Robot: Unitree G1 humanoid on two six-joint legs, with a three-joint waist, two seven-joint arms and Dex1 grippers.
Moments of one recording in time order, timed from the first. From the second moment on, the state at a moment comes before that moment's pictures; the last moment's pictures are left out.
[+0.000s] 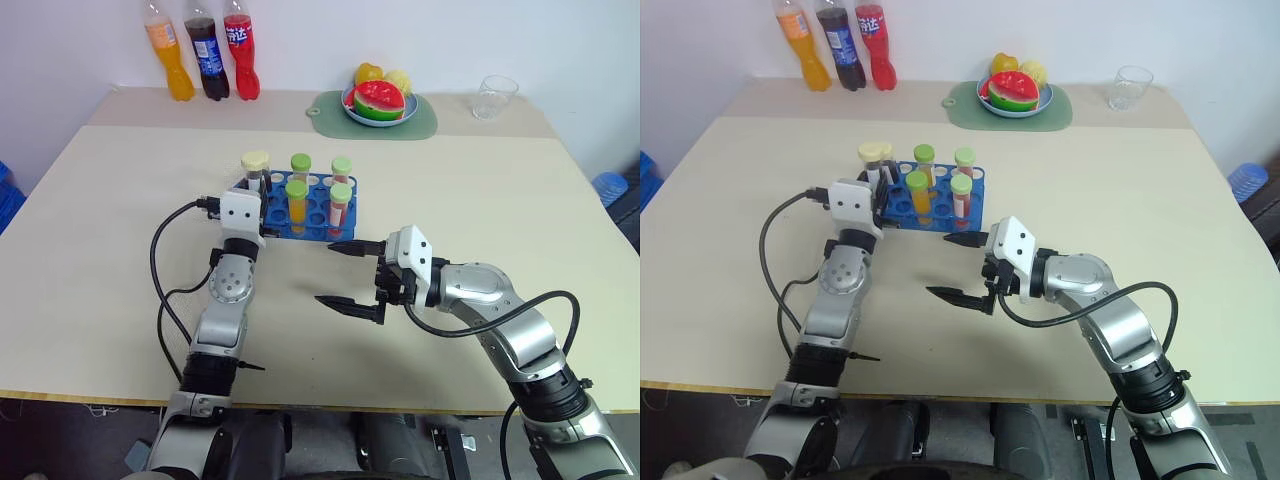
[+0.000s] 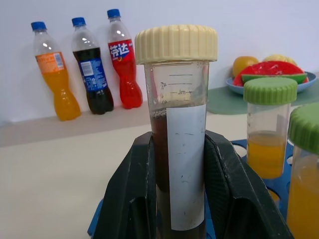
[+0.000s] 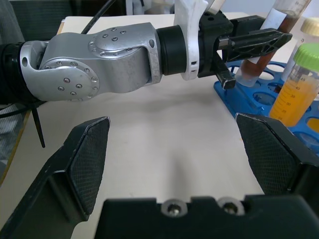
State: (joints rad) left arm -0.41 0.07 0.00 0.13 0.10 -0.07 0.05; right arm -0.35 -0.53 0.22 -0.36 0.37 0.41 0.89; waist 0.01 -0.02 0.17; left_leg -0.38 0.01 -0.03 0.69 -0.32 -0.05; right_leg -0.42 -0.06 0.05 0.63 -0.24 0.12
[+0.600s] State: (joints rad) left arm -0.44 0.05 0.03 0.32 0.05 -0.22 0.04; right arm -0.35 -0.53 0.22 -0.35 0.37 0.41 0.89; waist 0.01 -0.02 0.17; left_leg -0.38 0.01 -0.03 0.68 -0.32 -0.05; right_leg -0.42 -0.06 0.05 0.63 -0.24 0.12
